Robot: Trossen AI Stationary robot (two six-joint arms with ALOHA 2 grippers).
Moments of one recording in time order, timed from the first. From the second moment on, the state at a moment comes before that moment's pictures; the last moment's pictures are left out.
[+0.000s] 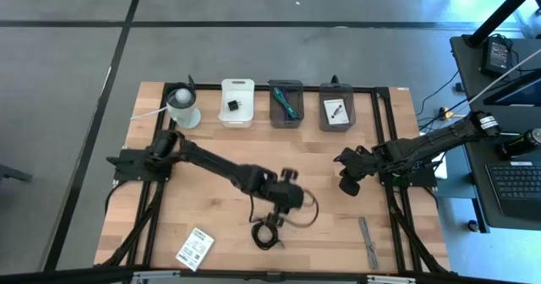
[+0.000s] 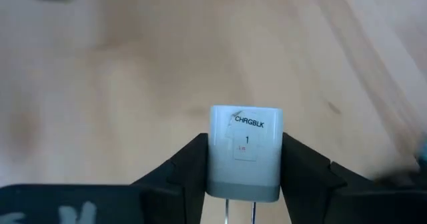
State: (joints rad) left arm -0.29 2.09 1.69 -0.55 -0.14 0.08; right arm 0.27 0.97 0.52 -0.66 0.14 0.78
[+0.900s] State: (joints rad) left arm 0.38 1.69 1.69 -1.14 -0.47 -0.36; right arm 0.27 0.97 0.52 -0.60 0.28 0.94
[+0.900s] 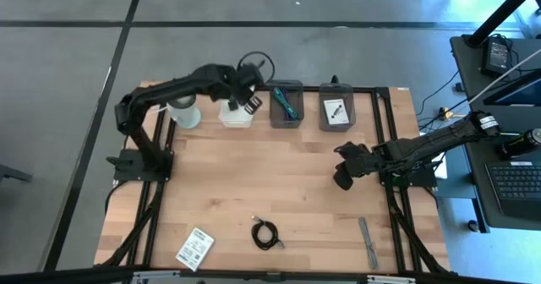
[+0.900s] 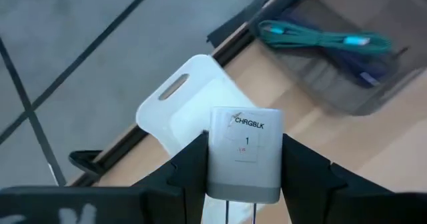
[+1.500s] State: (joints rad) left arm 0.76 2.01 1.69 -1.08 -0.25 -0.27; right arm 0.26 0.97 0.52 -0.60 0.43 1.25
